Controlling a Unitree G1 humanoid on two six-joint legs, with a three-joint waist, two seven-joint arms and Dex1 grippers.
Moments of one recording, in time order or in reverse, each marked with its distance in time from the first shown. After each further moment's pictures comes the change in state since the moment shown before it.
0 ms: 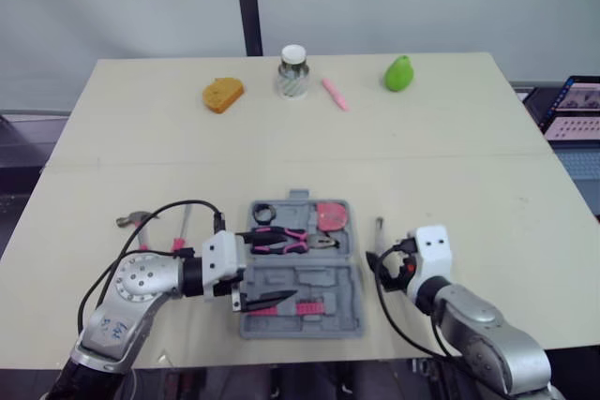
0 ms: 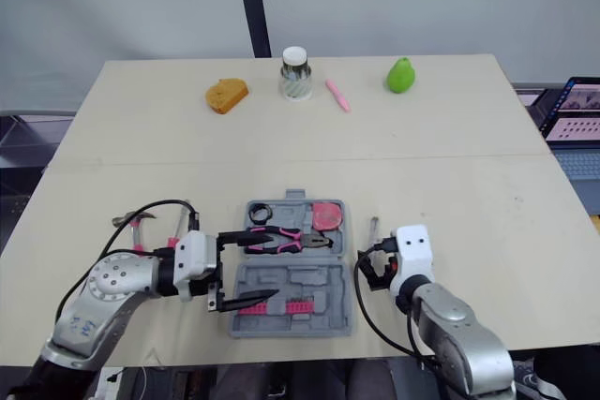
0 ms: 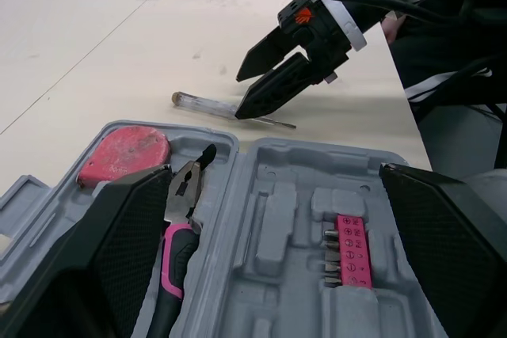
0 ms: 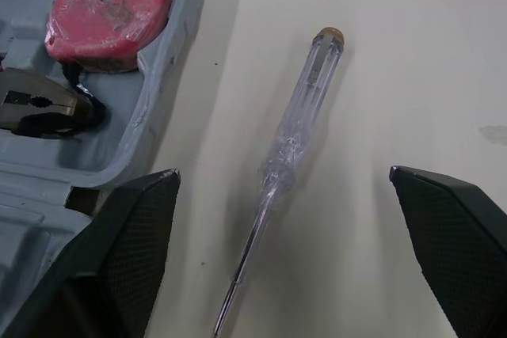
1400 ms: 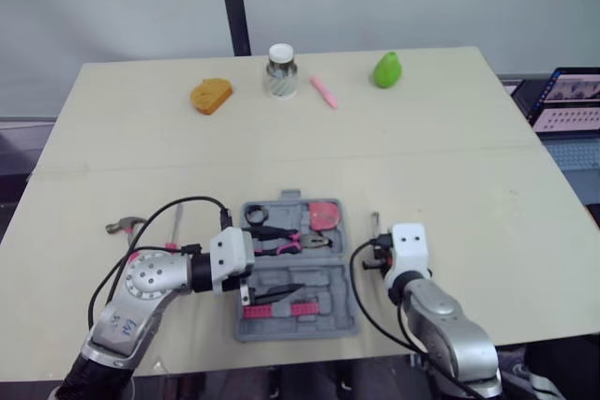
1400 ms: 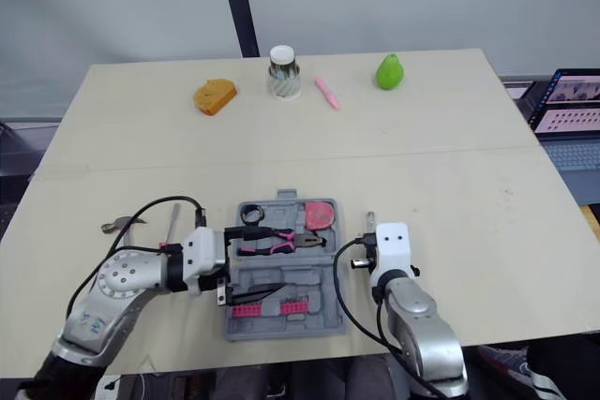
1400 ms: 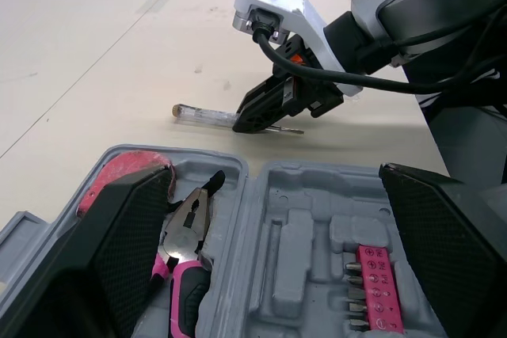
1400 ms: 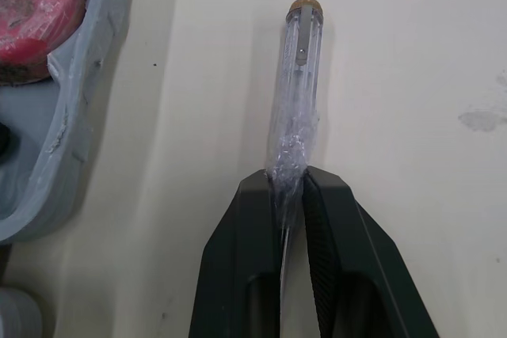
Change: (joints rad) left arm -0.034 -0.031 -0.033 -0.001 0.025 -0.002 0.038; right arm -0.061 0.186 0.067 0.121 -0.218 -0.057 -0.093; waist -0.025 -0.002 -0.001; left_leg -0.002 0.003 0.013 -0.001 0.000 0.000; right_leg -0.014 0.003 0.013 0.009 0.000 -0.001
